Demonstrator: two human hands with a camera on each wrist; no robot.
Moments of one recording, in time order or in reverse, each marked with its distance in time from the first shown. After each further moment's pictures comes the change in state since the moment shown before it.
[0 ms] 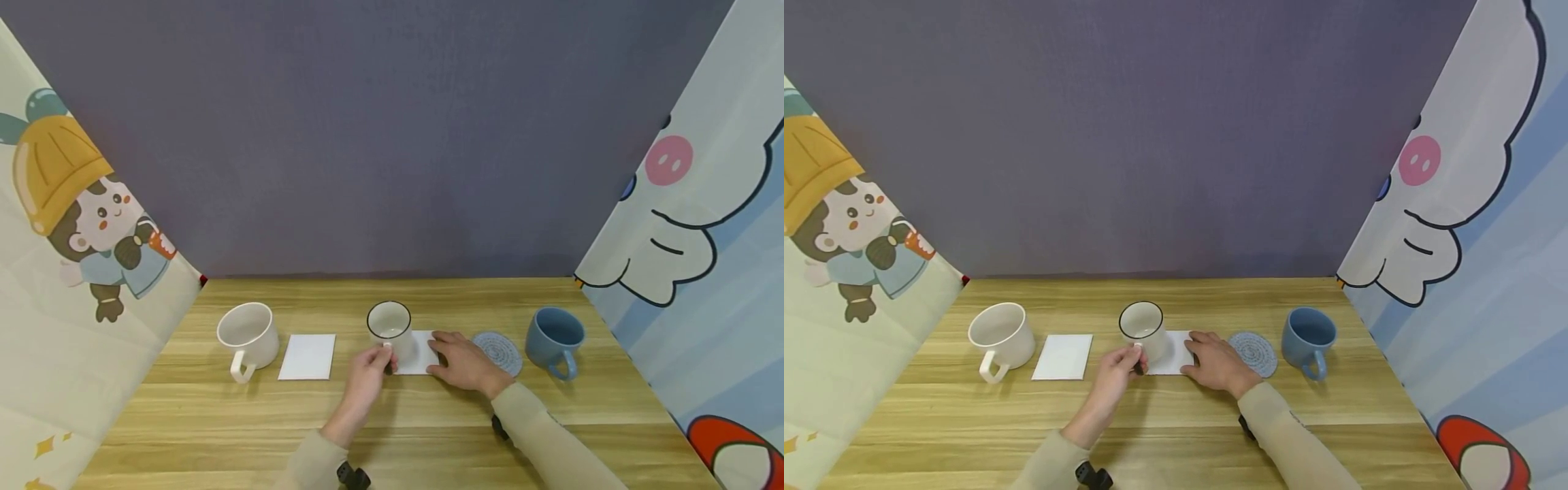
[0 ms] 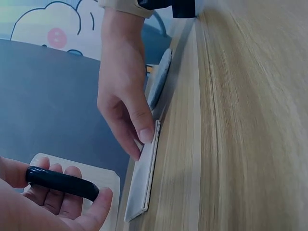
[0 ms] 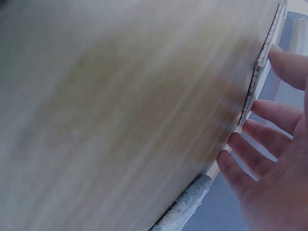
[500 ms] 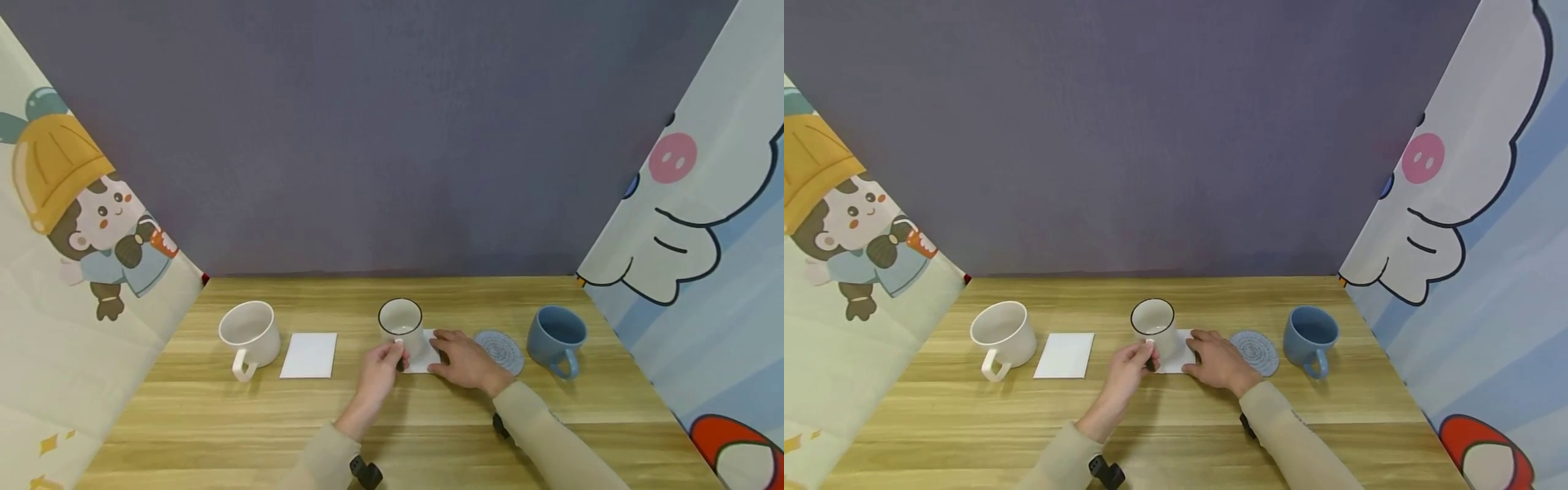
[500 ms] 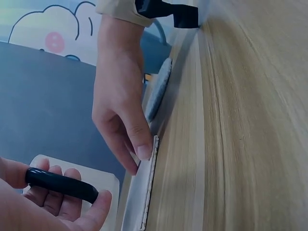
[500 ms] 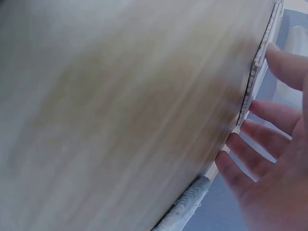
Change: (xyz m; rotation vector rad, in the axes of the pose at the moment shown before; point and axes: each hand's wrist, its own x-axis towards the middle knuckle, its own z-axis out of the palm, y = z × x) left_hand 0.005 0.000 0.015 0.017 -0.010 -0.026; right_hand 0.002 0.000 0.002 0.013 0.006 0.009
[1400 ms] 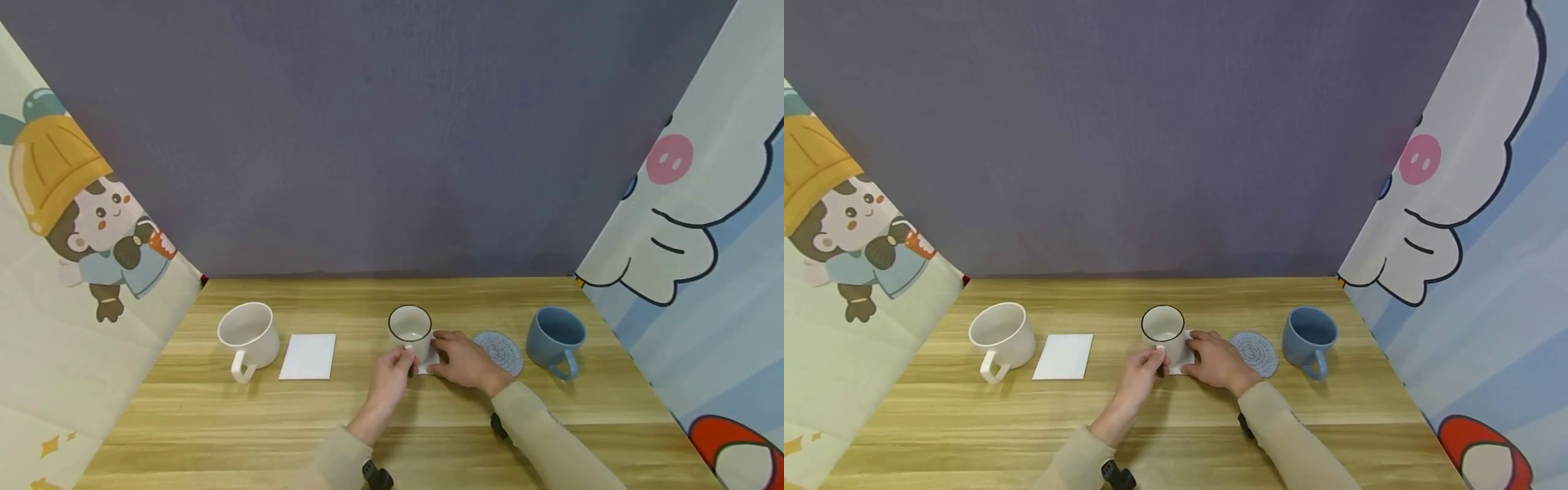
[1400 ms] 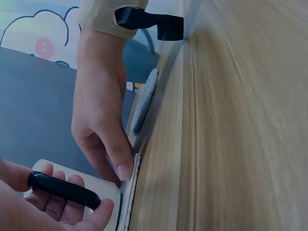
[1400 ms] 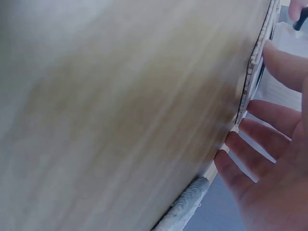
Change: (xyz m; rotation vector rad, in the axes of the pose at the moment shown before) left_hand -0.005 -0.003 0.023 0.063 0.023 0.018; right_hand 0.001 0.000 -0.001 0.065 0.060 0.008
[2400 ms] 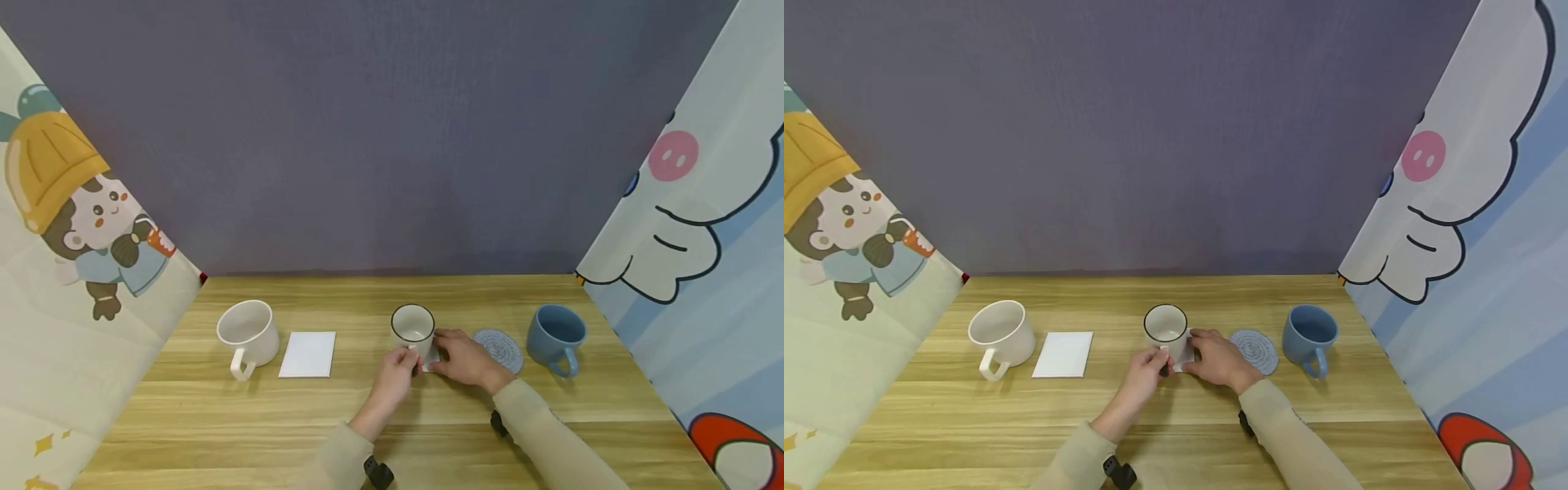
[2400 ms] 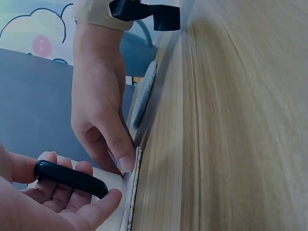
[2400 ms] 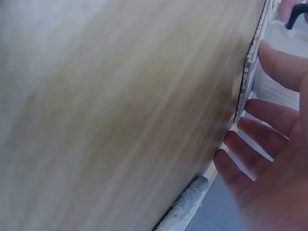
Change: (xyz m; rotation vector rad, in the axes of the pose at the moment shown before) left_hand 0.005 -0.007 -0.001 0.027 -0.117 0.011; right_hand 0.001 0.001 -0.001 0.025 -0.009 0.007
